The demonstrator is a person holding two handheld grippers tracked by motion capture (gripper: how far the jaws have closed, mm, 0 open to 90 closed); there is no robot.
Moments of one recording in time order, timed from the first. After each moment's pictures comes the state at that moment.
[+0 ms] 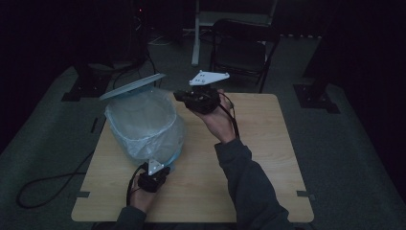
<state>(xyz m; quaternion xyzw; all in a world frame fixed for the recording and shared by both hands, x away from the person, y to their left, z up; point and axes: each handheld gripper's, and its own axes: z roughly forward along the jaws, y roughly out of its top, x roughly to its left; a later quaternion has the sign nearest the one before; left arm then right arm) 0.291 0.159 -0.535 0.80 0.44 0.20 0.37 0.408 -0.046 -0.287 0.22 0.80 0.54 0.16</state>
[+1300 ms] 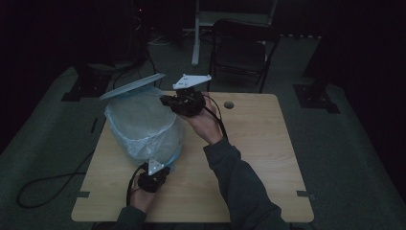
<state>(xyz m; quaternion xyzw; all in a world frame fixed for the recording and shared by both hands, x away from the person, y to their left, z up) 0.292 0.160 -0.535 0.80 0.44 0.20 0.37 0.409 -0.009 -0.298 0.21 0.81 0.53 0.14</state>
